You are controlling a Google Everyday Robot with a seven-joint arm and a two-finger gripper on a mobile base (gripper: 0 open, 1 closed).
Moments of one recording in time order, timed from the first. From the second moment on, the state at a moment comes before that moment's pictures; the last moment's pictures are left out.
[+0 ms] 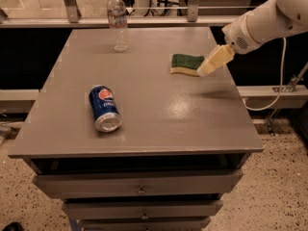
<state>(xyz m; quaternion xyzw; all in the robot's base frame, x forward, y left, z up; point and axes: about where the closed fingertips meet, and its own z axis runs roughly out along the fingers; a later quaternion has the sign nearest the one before) 0.678 -0.196 0.903 -0.47 0.80 0.07 0.37</state>
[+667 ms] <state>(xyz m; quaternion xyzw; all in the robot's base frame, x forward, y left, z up) 0.719 -0.178 0.860 -0.42 0.81 0.14 0.38</state>
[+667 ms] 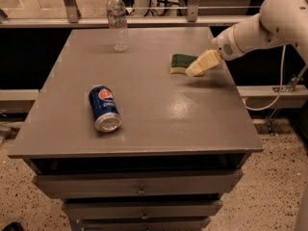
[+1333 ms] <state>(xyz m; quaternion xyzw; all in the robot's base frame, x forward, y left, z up) 0.733 -0.167 0.844 -0.41 0.81 0.18 0.38</state>
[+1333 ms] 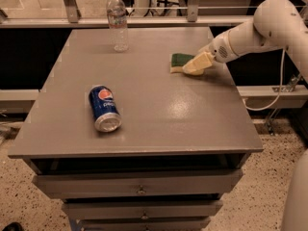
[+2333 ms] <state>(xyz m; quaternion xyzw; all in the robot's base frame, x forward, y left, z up) 0.715 -0.148 0.915 -0.44 0.76 0.21 0.42</state>
